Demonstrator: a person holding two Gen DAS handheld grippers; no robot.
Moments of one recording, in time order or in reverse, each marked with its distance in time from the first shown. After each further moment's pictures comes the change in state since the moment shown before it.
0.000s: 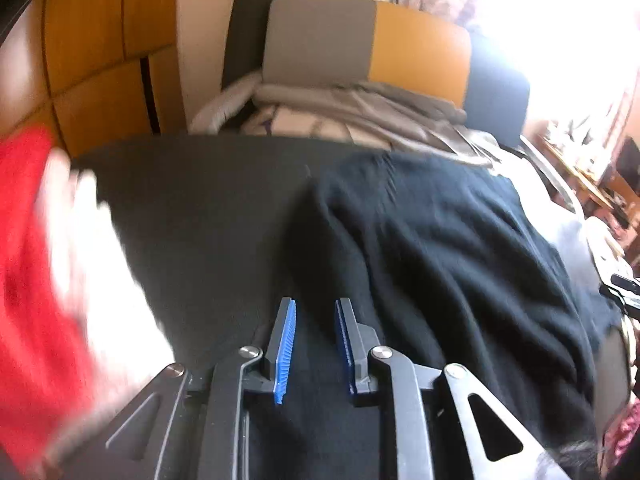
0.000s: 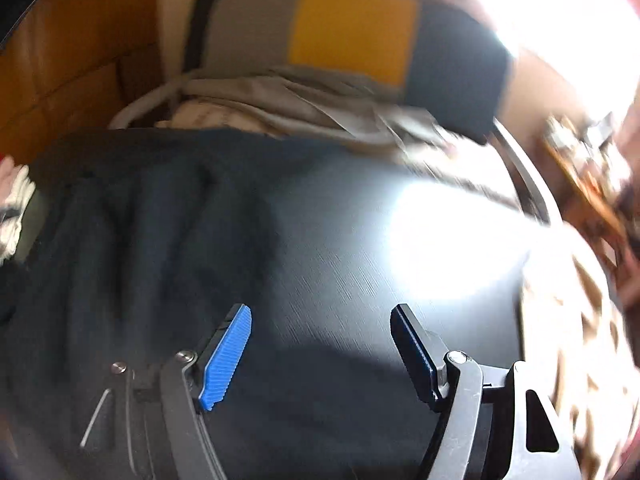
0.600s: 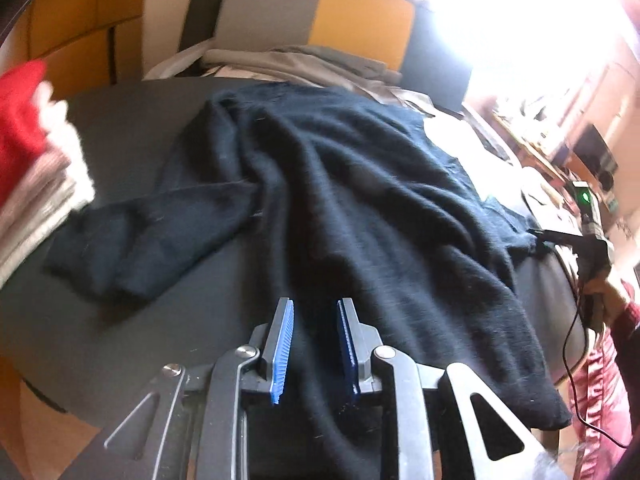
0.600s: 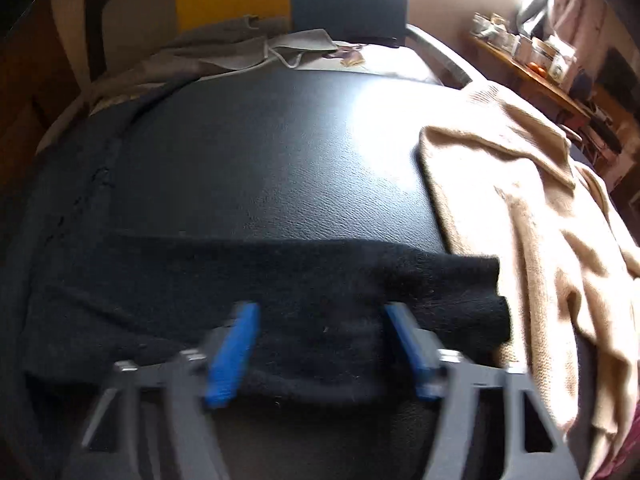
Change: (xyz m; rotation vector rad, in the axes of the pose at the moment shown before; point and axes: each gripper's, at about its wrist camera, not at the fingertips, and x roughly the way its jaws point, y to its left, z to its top) left arm -0.050 -0.084 -0.100 0.039 0.080 -0.155; right arm 0.027 -0.101 -0.053 0.199 0.168 -0.084
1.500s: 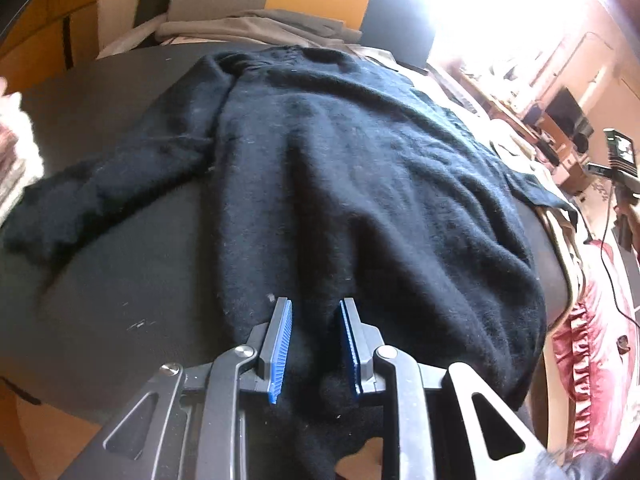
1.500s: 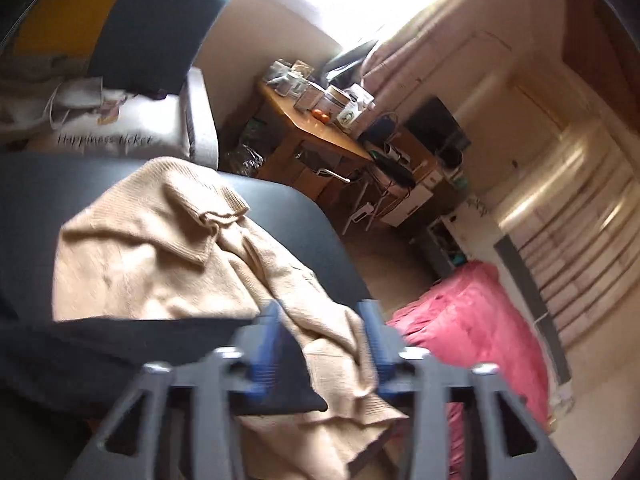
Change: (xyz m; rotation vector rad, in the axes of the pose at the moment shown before) left arm 0.014 -0.006 -0.018 0.057 0.126 -0.089; right arm -0.134 -0.159 0.041 0.068 -0.145 -0.731
